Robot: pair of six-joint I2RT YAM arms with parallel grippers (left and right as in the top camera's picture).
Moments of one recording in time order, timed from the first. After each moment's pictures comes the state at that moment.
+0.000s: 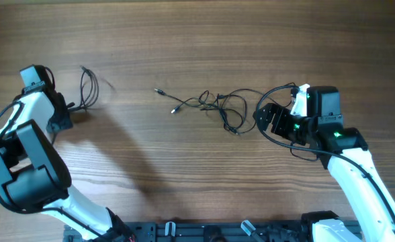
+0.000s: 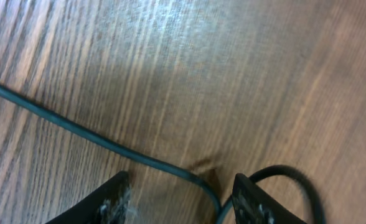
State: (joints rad) left arm 0.44 1.91 1.15 -0.53 -0.22 -1.48; right arm 0.10 1.20 0.73 -0.54 -0.38 0.49
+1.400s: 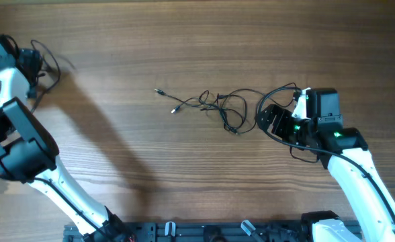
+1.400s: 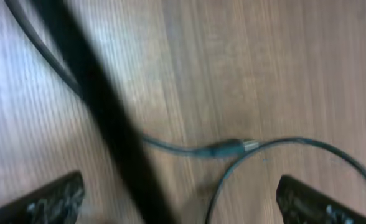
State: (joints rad) left arm 0.52 2.21 1.68 -0.44 -0.08 -0.94; right arm 0.10 1.20 0.73 -0.59 -0.36 0.56
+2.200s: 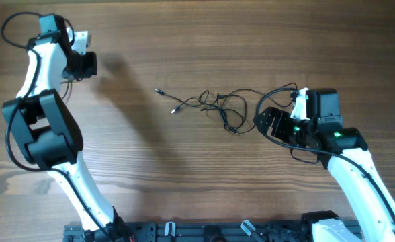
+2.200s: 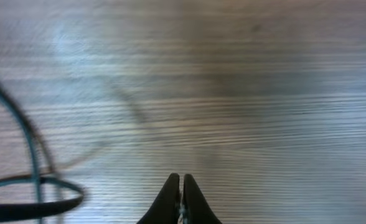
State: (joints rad) left arm 0.26 2.23 1.78 -0.85 0.13 0.21; right arm 0.10 1.20 0.73 -0.59 -0.38 0.49
